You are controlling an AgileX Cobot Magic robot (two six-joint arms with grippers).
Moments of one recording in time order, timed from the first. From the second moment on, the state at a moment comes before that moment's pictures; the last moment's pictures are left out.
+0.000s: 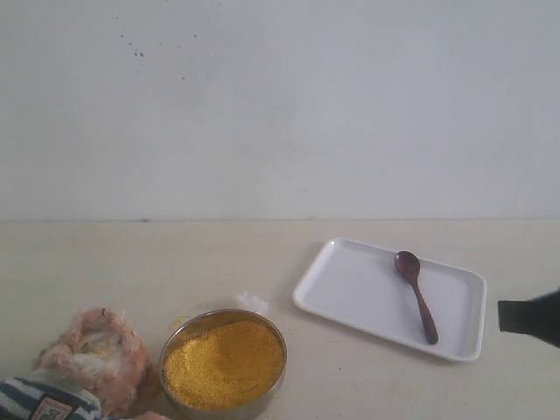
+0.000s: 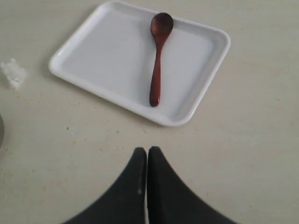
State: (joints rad) left arm 0.48 1.40 -0.34 -1.26 0.97 1.25; right arm 0.28 1.03 -0.54 -0.10 0.29 0.32
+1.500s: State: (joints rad) left arm 0.48 1.40 -0.34 -1.26 0.97 1.25; right arm 0.18 0.02 0.00 -0.19 0.10 0.24
